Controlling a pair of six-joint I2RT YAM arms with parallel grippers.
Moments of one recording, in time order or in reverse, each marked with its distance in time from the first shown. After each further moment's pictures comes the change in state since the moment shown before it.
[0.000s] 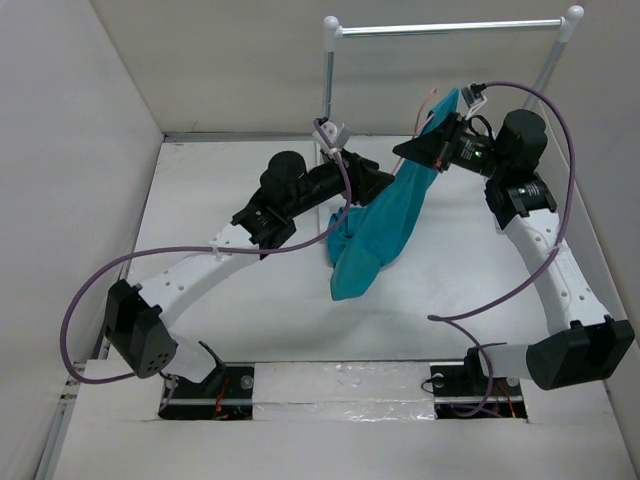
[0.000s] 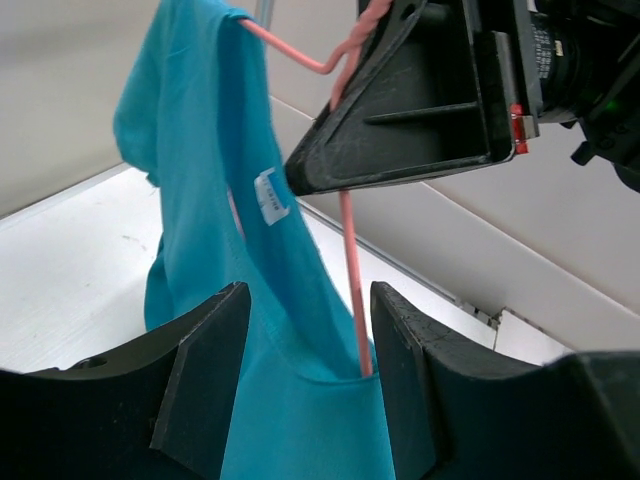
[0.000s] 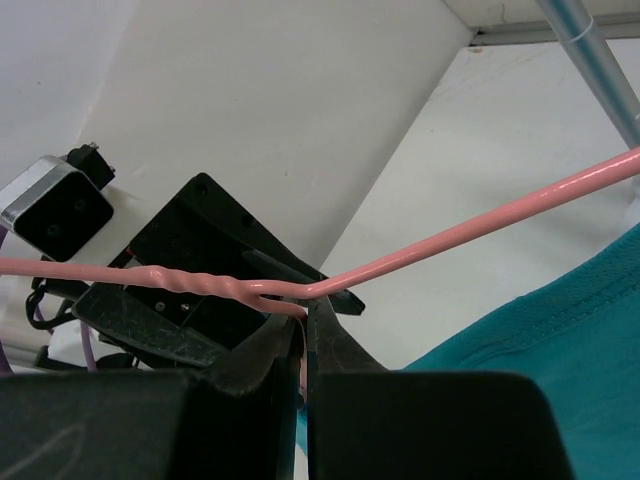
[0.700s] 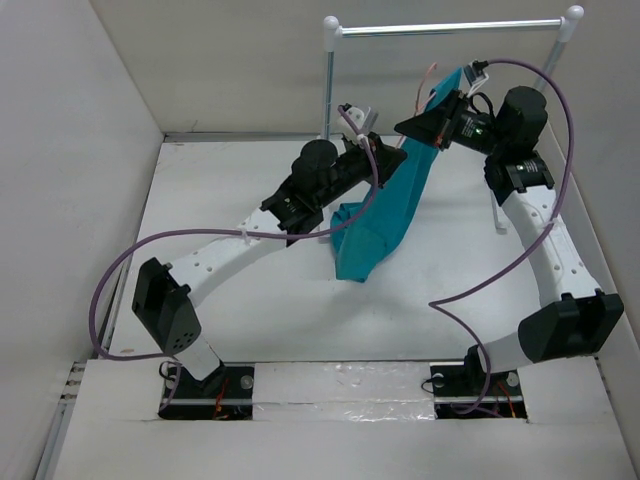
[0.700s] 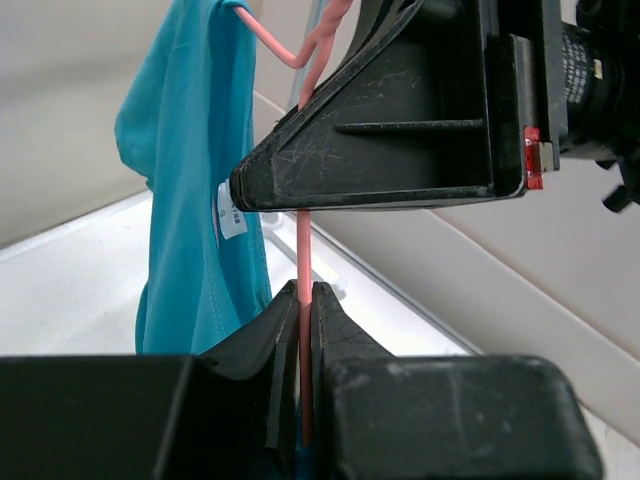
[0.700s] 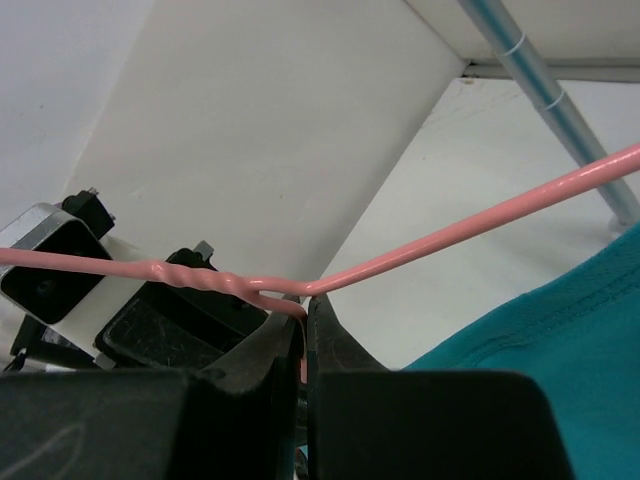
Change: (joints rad) left arm -0.073 0.180 0.193 -0.011 -0.169 0.002; right arm -0.031 0.141 0.149 0.024 -0.002 0.012
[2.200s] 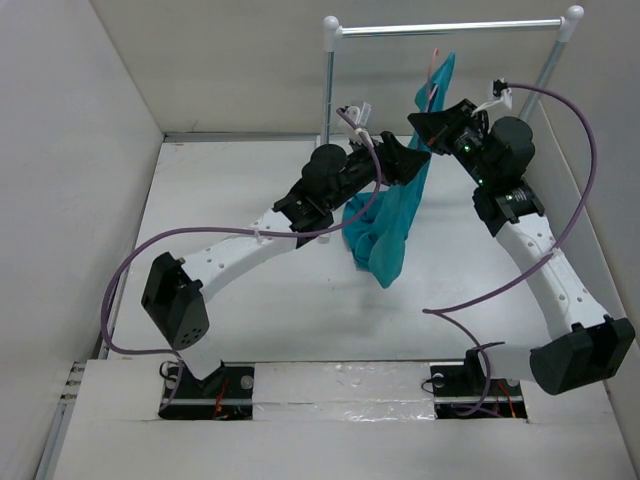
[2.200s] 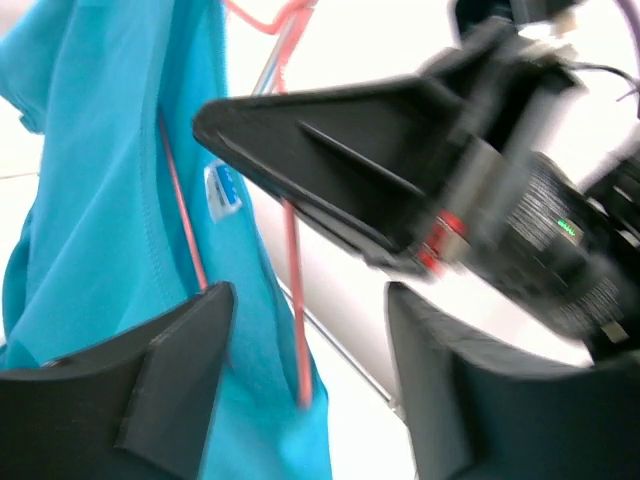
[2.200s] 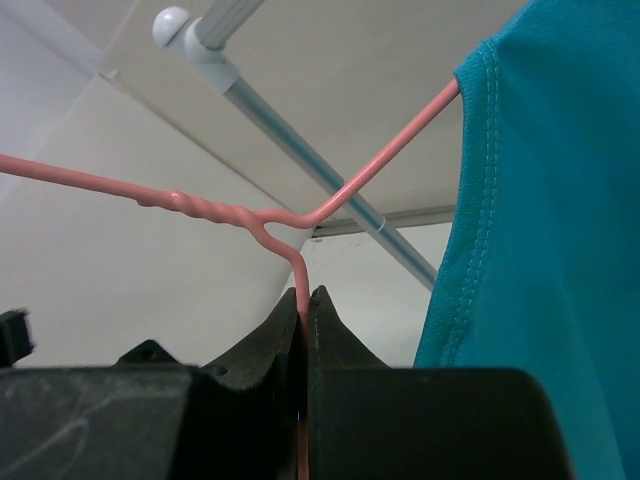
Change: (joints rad) left arm -0.025 0.069 0.030 0.092 -0.068 -0.264; right arm 0.138 -0.163 -0.213 0.120 0.667 -0.126
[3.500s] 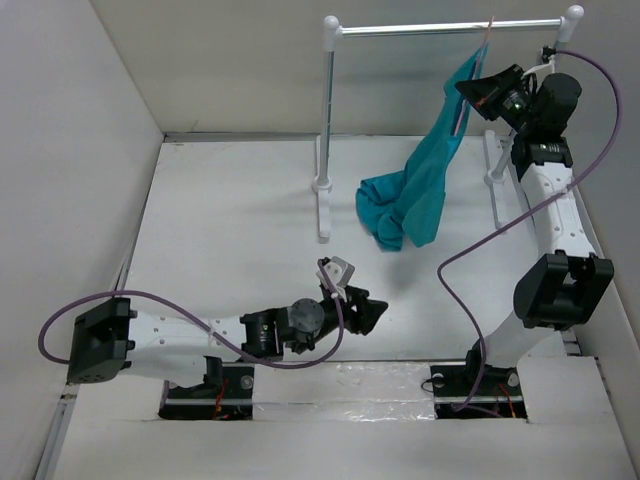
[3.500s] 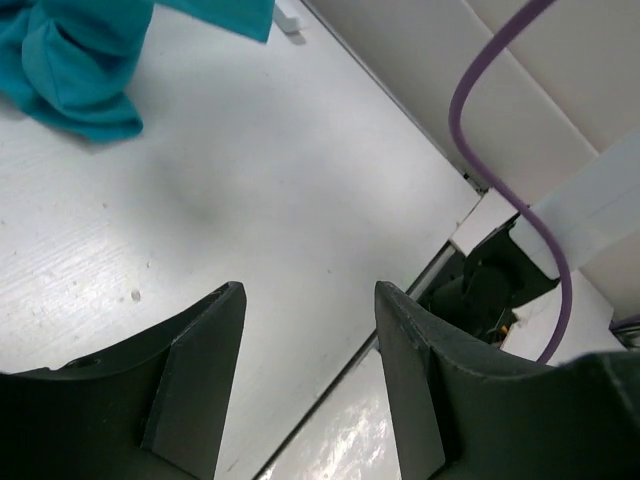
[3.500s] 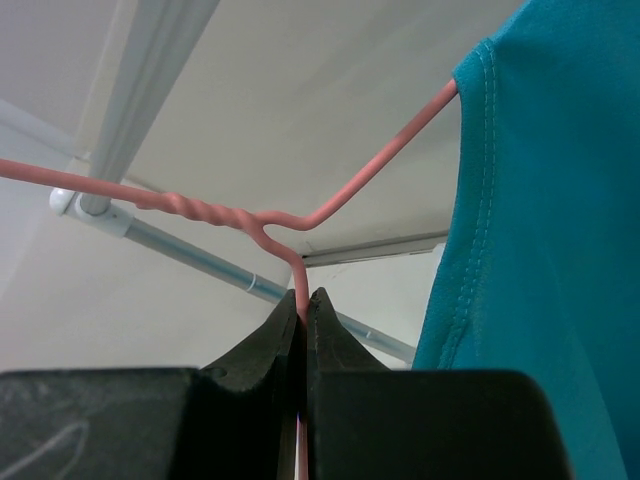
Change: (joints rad) left arm -0.532 -0.524 -0.910 0.092 -0.523 0.056; right arm -0.381 0.378 0.354 -0.031 -0.376 0.142
